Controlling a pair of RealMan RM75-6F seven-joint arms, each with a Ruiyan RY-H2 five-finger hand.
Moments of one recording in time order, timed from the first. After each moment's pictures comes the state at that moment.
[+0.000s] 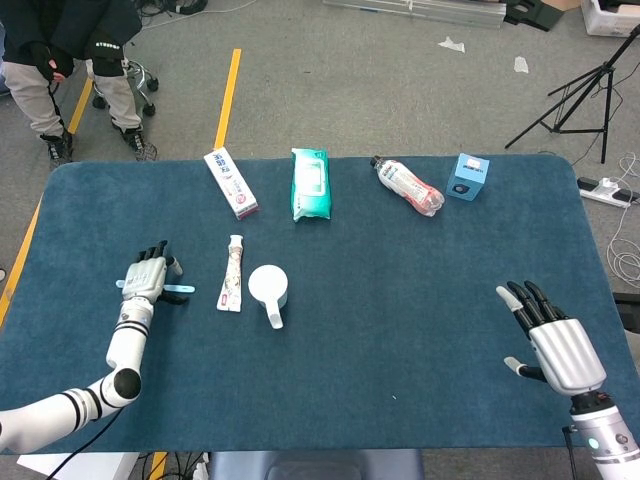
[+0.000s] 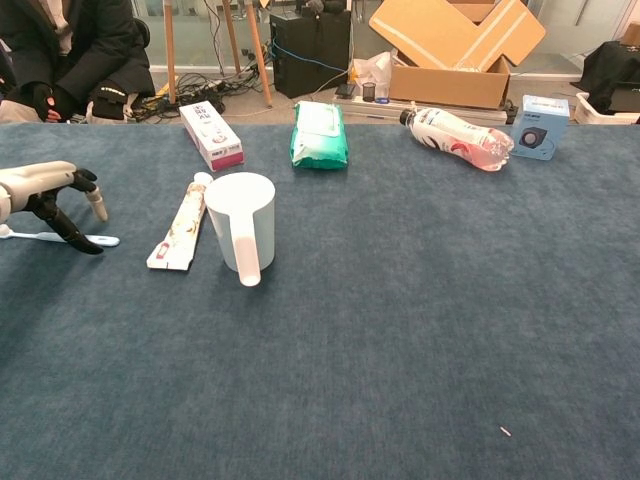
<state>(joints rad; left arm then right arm) -0.76 -1.58 -0.21 -1.16 0.56 0.83 0.41 0.14 -1.08 0.01 -1.66 -1.64 1.45 -0.14</state>
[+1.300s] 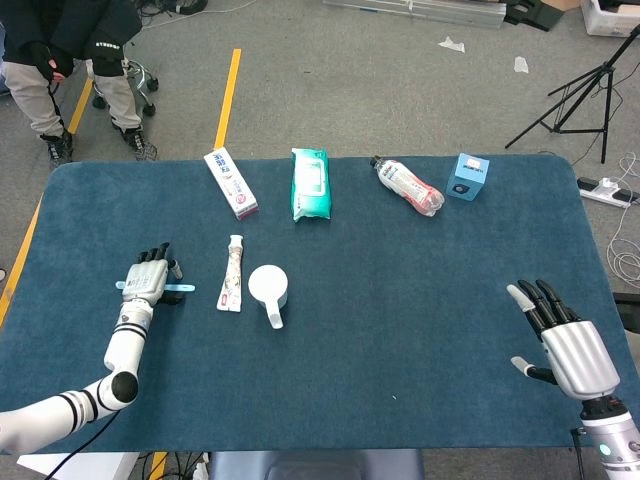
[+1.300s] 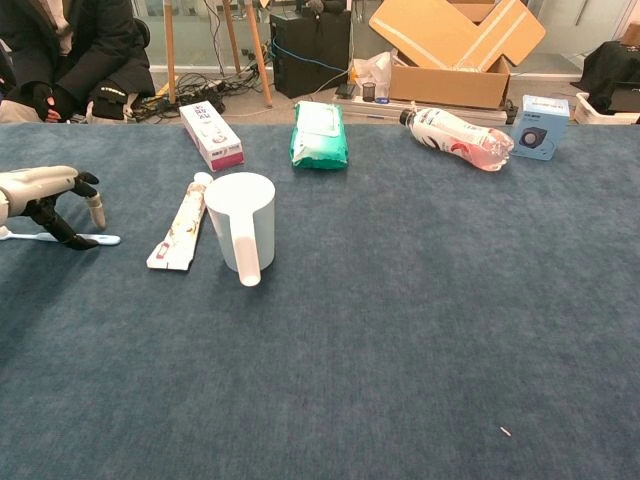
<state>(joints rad) -0.75 -1.57 -0.19 -1.16 0.60 0.83 0.44 0.11 -1.06 0.01 -1.66 -1.66 1.50 -0.11</state>
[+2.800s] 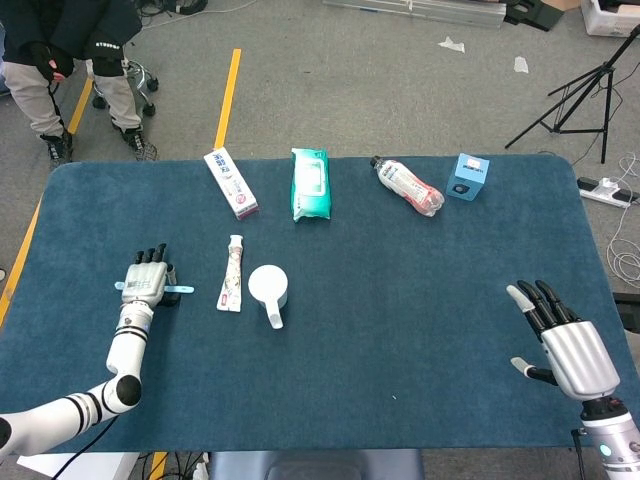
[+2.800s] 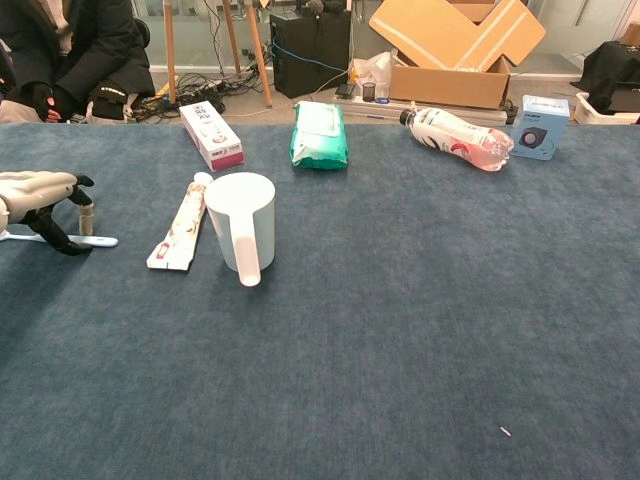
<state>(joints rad) -0.75 -1.61 -0.16 -1.11 0.61 0.87 0.54 0.11 -1.06 0.01 -1.66 -1.67 1.50 -0.10</state>
